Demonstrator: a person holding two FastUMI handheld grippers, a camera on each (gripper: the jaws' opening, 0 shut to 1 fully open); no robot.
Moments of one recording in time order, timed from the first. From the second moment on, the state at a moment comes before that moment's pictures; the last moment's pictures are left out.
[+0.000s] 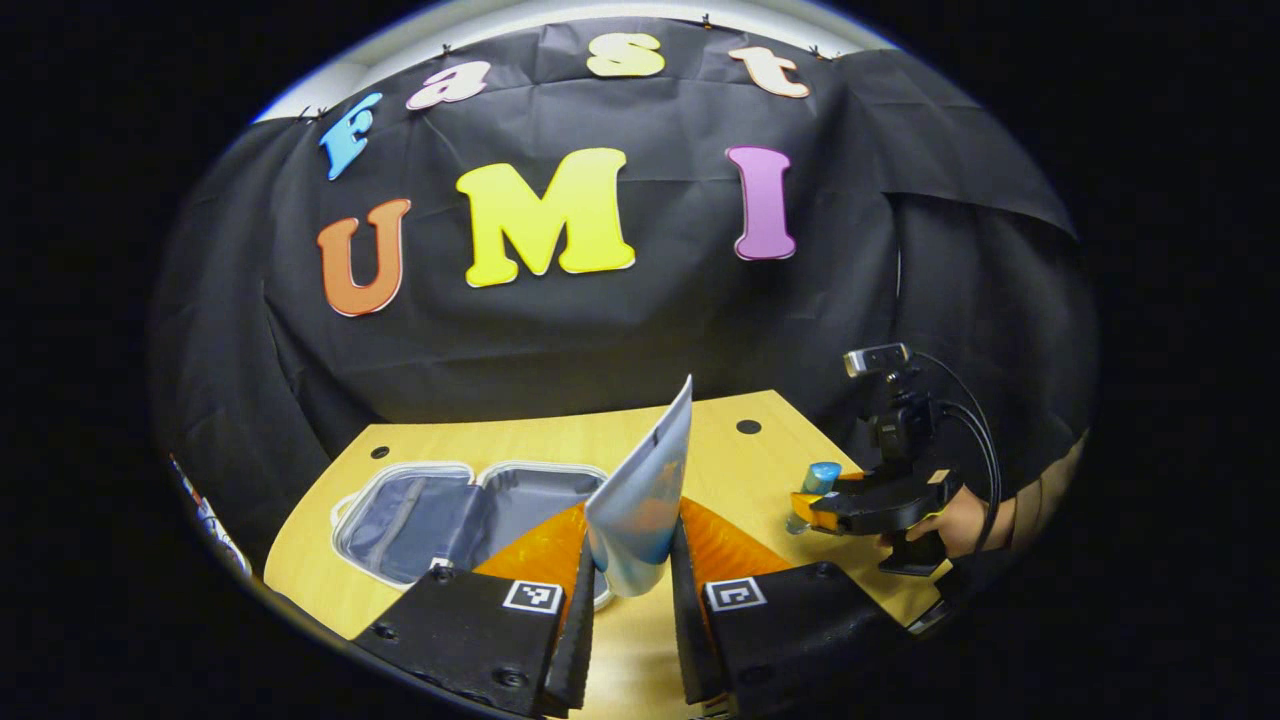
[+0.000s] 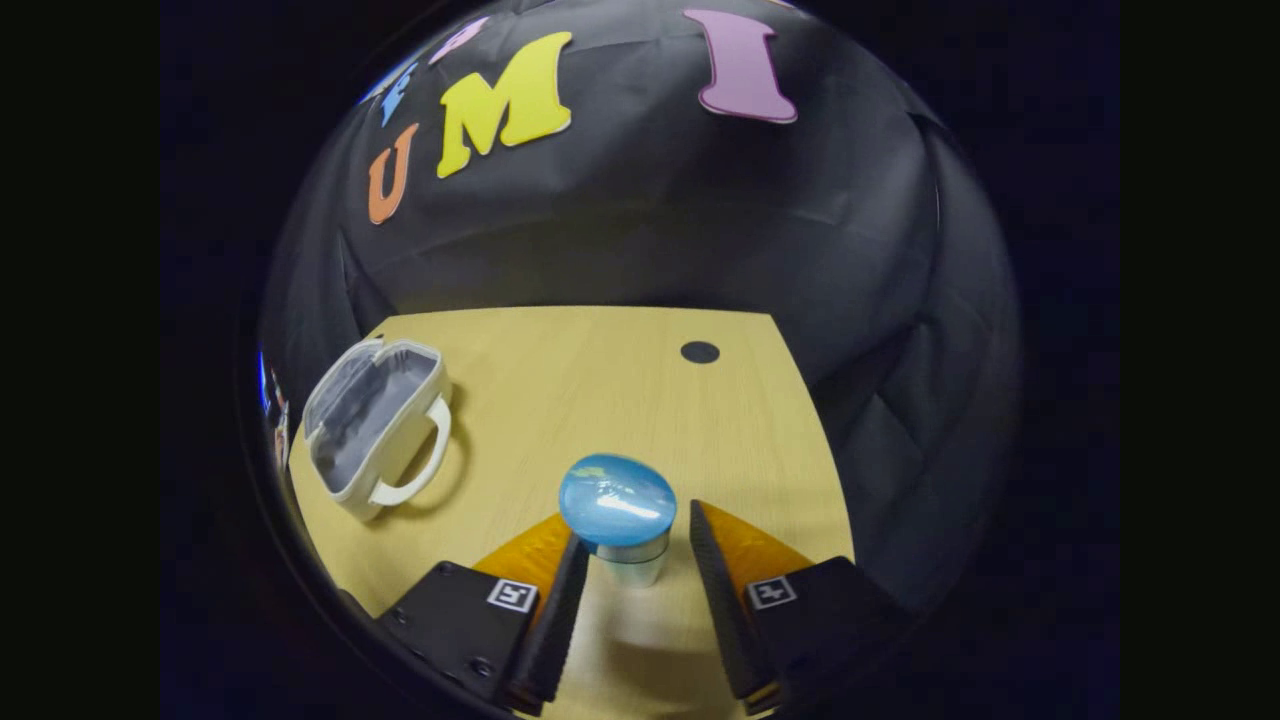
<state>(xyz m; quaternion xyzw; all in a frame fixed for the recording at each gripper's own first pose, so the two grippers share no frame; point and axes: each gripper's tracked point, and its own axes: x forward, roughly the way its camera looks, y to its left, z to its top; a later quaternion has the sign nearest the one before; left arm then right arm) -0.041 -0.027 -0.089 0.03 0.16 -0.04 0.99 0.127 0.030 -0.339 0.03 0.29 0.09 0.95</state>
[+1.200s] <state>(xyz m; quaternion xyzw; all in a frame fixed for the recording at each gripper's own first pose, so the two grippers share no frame) 0.066 0.113 -0.288 0.00 0.38 -0.06 0.93 0.004 0.143 -0.240 0.05 0.24 0.01 0.97</state>
